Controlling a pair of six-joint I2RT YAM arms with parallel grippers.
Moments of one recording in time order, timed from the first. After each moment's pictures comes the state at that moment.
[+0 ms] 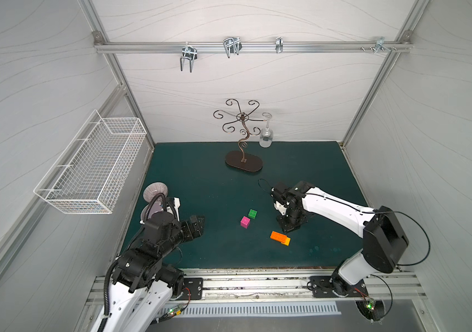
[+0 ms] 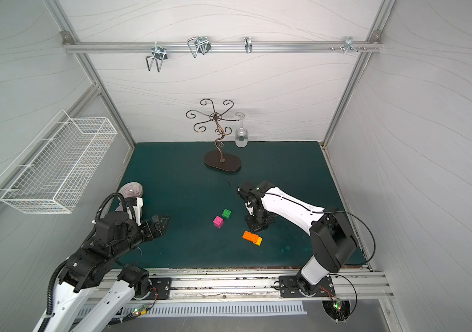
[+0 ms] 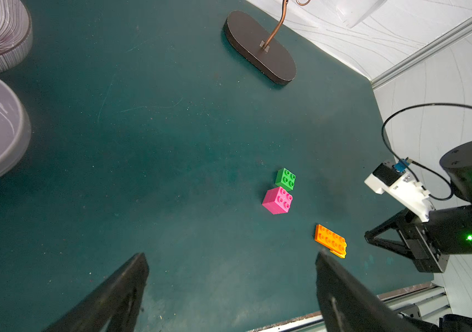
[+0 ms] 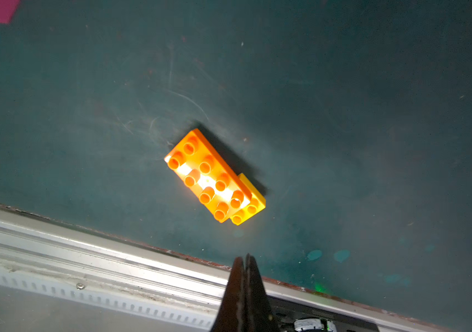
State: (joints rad) left arm -0.35 0.43 0.72 -0.94 0.04 -0.60; right arm 0.81 1.58 1.12 -1.16 -0.08 0.35
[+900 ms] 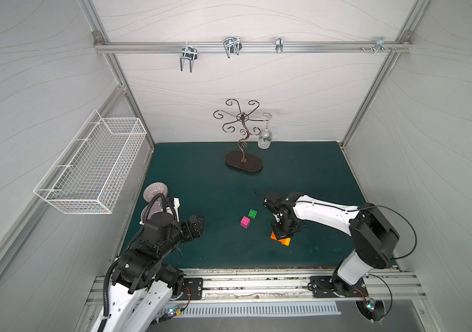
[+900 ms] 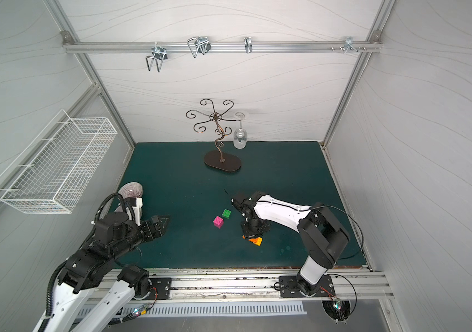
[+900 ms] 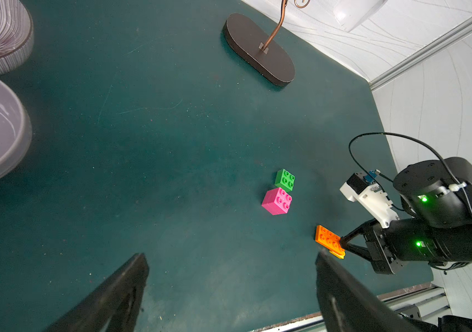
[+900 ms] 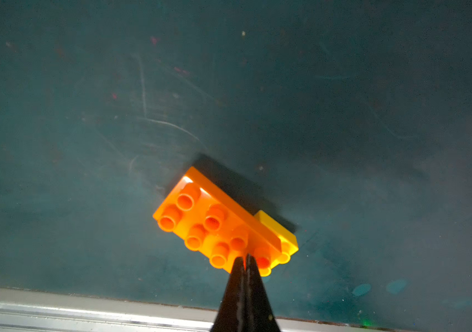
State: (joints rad) left arm -0.35 0.43 0.72 -0.94 0.03 -0.60; right arm 0.87 1.64 1.04 -1.02 -0.03 0.53
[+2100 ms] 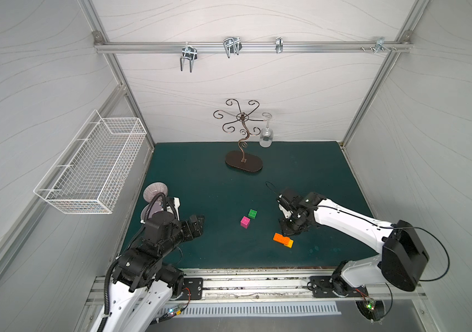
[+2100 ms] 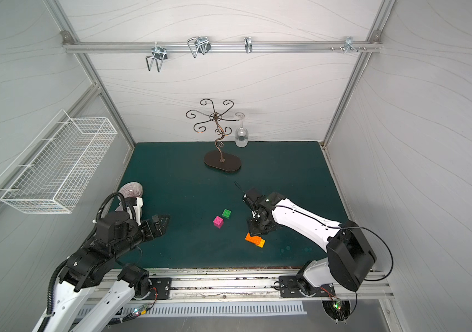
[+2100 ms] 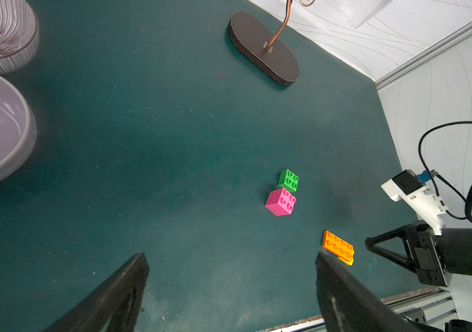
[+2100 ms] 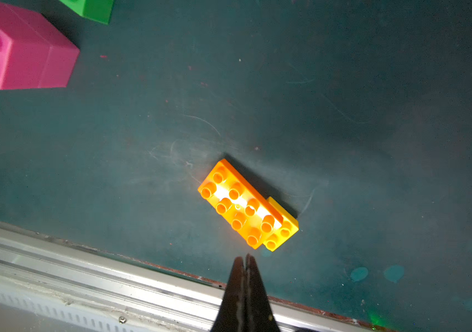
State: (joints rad) left arm -0.35 0.44 0.72 -0.94 0.02 -0.60; right arm 0.80 1.41 0.96 -0.99 -0.10 0.53
